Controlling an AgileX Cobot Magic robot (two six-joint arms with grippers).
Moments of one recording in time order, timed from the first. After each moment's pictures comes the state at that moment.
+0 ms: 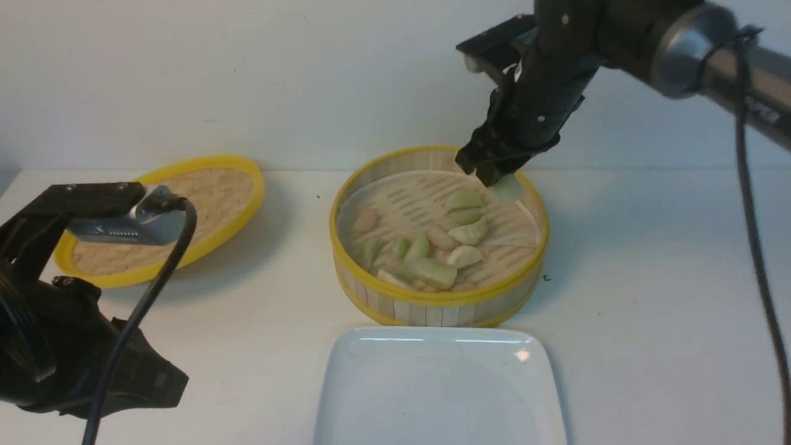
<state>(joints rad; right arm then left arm) 0.43 2.07 -1.99 0.06 1.23 -0.17 -0.08 1.04 -0.88 -0.50 1.18 0.33</state>
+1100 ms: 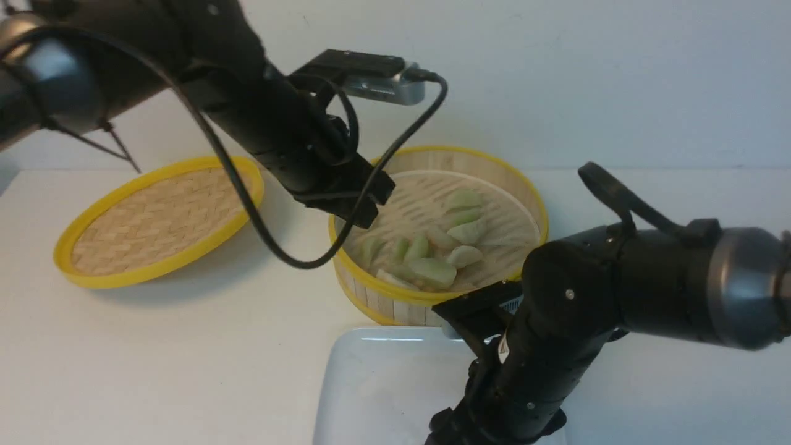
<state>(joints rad) 0.74 1.76 -1.06 0.32 0.93 0.01 -0.37 1.86 -1.64 -0.41 1.04 0.37</state>
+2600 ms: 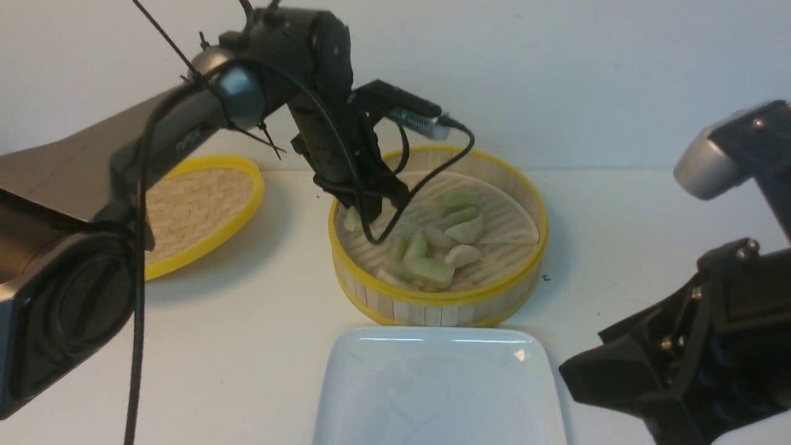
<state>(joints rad) 0.74 1.01 -1.06 0.21 1.08 0.09 -0.40 2.21 -2.11 -0.13 1.21 0.28</state>
